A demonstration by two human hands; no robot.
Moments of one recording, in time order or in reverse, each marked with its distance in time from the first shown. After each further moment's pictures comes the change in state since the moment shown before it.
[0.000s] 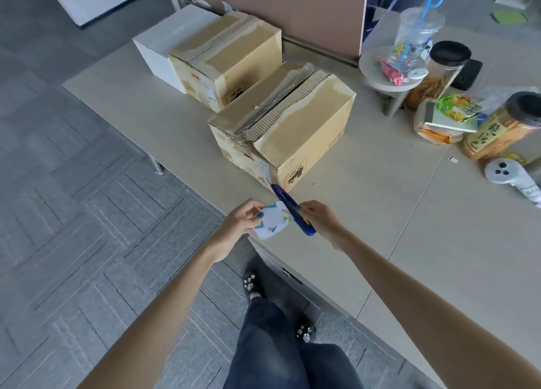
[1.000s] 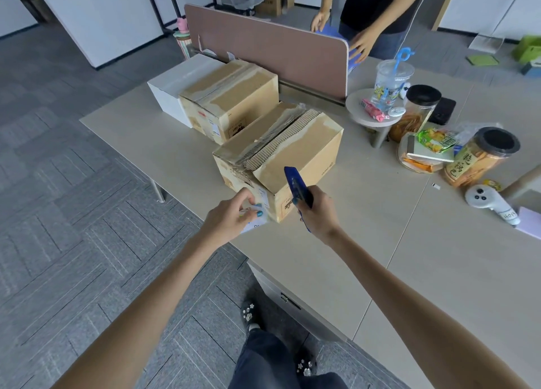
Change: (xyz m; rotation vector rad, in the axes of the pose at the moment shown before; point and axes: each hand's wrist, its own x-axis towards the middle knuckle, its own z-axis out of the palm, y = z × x) left_hand -0.006 0.068 -0.026 0.760 0.264 0.323; right_hand -0.031 -0.076 -0.019 -0.033 0.255 -0.355
